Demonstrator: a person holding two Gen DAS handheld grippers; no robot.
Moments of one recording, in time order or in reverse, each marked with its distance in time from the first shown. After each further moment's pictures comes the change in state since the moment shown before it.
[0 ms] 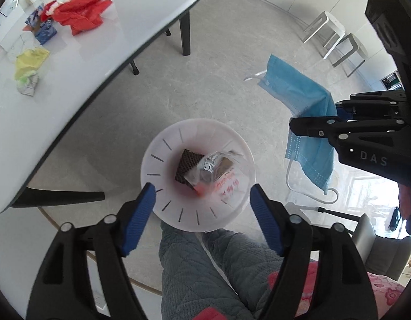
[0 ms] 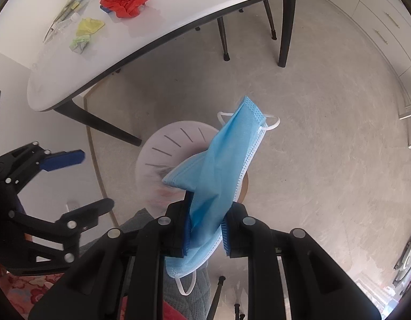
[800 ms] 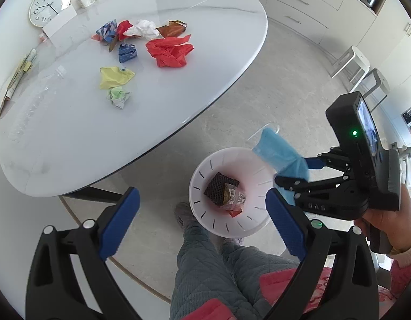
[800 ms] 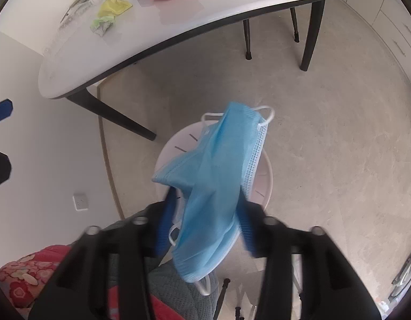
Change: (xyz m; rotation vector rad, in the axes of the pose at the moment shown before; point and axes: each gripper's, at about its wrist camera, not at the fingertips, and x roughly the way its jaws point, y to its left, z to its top) left arm -0.095 0.053 -0.002 -0.133 -0.122 0.136; right arm 0.025 0.031 0.007 -0.076 0.030 0.045
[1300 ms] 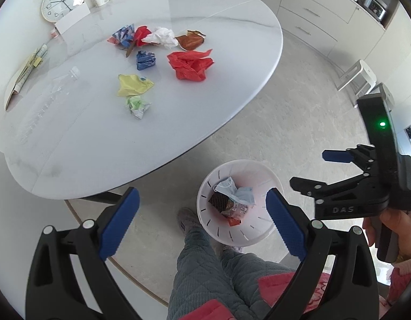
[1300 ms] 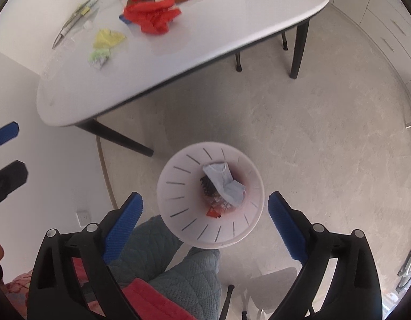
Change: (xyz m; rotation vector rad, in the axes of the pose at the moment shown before) left arm -0.012 0.024 0.016 -0.068 -0.028 0.014; right arm -0.043 -0.002 0.021 0.060 -0.081 -0.012
